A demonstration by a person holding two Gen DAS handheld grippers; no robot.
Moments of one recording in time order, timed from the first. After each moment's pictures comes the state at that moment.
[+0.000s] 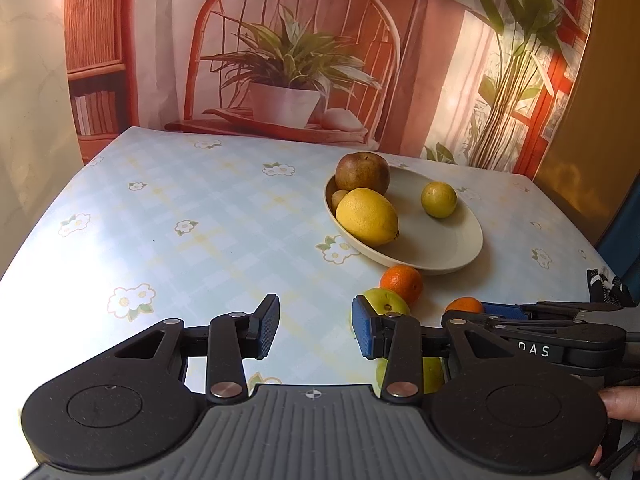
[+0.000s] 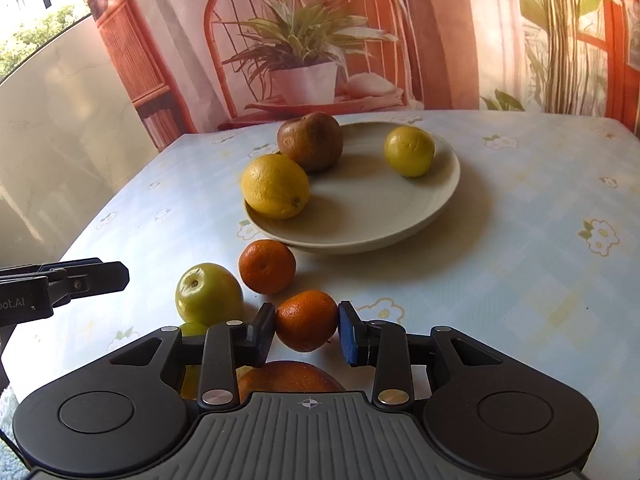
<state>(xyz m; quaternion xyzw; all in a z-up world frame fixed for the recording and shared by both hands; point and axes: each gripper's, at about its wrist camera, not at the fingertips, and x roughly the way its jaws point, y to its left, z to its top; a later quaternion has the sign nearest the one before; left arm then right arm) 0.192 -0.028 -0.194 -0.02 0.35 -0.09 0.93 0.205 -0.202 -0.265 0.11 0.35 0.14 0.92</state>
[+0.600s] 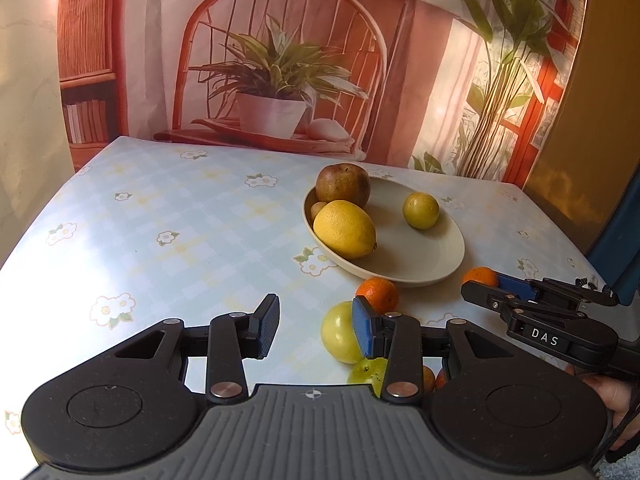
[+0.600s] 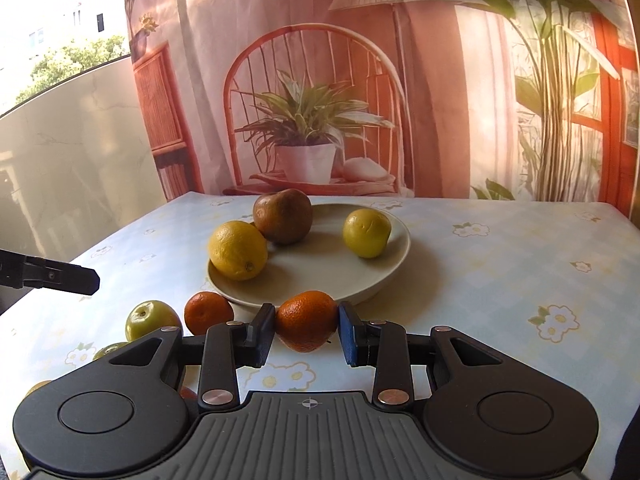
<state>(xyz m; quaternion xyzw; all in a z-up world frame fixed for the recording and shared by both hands) 0.191 -0.040 -0.189 -0.03 0.34 -0.10 0.94 0.198 -0.257 -0.275 0.07 0.23 0.17 0.96</state>
